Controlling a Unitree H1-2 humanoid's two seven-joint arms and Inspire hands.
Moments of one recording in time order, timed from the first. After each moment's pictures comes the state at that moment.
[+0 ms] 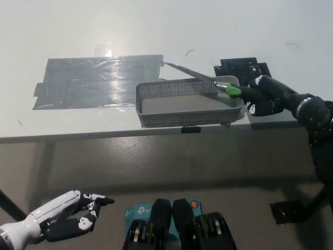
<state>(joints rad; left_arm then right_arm) -0.08 0.63 -0.14 -0.38 -0.13 0.45 -0.54 -0.79 -0.23 -0.05 0.52 -0.68 0.09 0.62</state>
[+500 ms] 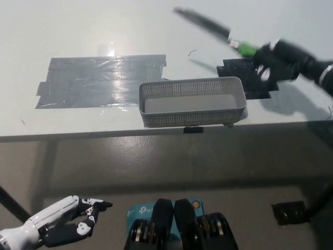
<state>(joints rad) -0.05 0.63 -0.13 -0.38 -0.13 0.45 -0.54 -0.97 -0.36 -0.09 0.60 -0.48 0.09 0.67</state>
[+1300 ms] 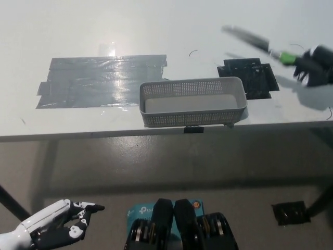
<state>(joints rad) -0.02 0.64 -0.10 -0.38 -0.13 0.44 -0.54 -0.96 -0.48 0.22 0.94 -0.52 -0.04 0.39</state>
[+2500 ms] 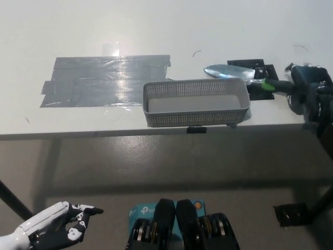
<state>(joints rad) 0.00 0.64 -0.09 -0.38 -0.13 0.44 -0.54 -0.99 -0.41 0.52 0.96 -0.70 0.26 0.14</state>
